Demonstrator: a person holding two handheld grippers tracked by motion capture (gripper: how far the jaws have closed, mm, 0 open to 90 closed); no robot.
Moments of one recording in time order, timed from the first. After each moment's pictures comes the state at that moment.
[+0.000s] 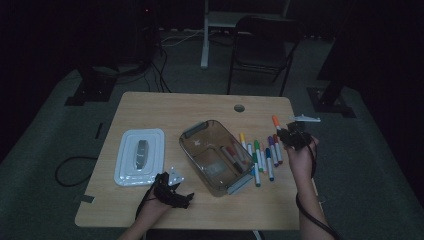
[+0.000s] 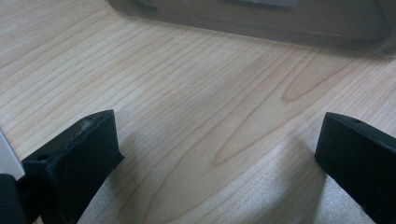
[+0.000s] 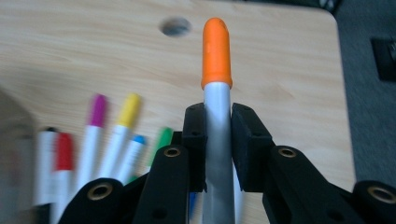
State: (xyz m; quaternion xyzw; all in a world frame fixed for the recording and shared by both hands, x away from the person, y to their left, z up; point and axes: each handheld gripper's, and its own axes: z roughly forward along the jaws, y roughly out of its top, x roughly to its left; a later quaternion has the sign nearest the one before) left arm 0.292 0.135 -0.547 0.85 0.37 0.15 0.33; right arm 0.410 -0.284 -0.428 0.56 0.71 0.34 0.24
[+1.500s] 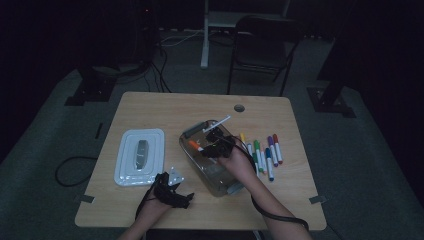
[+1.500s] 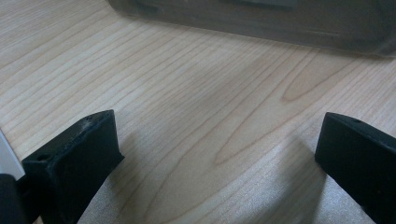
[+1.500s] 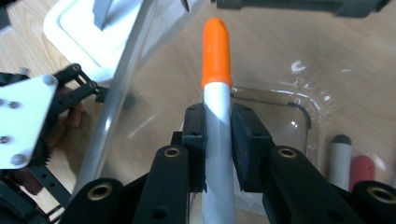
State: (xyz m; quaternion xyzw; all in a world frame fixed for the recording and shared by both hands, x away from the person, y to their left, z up) left arm 0.292 0.135 -0.547 0.85 0.37 0.15 0.33; right arm 0.393 -0.064 -0.422 0.36 0.88 0.30 0.03
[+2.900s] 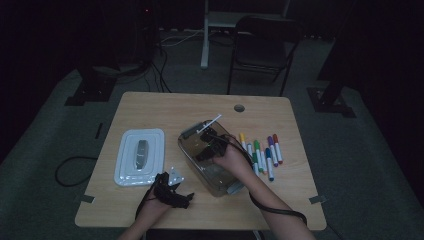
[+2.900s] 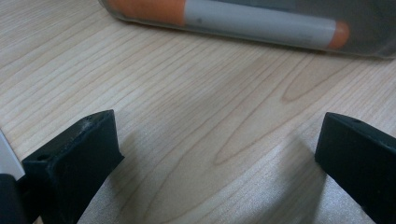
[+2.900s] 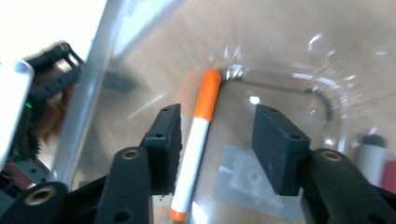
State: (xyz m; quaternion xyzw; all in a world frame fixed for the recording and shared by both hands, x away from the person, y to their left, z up) left arm 0.292 0.135 -0.547 0.85 0.37 0.15 0.33; right arm 0.407 -0.054 -0.431 0.35 0.90 0.27 0.01
